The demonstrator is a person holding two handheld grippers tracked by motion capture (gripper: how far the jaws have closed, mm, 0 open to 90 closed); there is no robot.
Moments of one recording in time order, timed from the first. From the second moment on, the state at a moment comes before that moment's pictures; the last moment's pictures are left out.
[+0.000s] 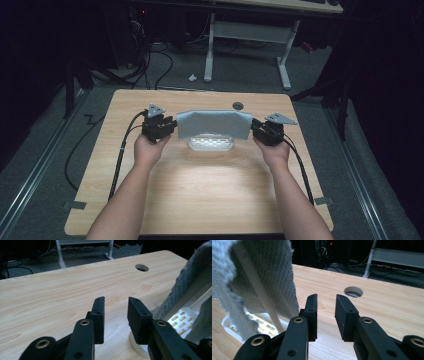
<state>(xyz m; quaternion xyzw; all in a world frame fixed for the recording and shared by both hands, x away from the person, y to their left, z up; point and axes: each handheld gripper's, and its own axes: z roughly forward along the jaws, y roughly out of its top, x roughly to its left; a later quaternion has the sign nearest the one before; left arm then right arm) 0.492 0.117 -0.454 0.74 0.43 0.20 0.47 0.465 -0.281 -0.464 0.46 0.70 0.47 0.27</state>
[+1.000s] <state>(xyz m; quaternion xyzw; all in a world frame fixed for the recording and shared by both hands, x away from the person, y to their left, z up) 0.463 0.169 -0.453 0.74 0.43 0.24 0.46 0.442 -0.298 -0.450 0.47 0.69 0.46 0.29</state>
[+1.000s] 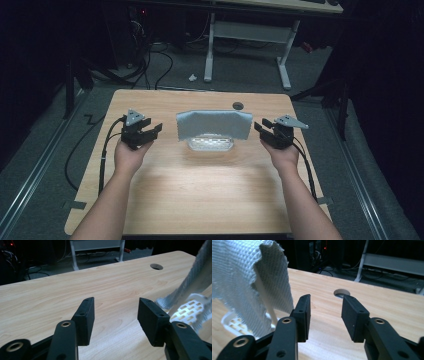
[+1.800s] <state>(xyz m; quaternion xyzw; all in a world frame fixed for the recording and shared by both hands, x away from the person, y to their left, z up) 0.300 0.114 -0.510 0.81 0.36 0.15 0.44 0.289 -0.258 -0.472 0.42 0.74 0.43 0.29</state>
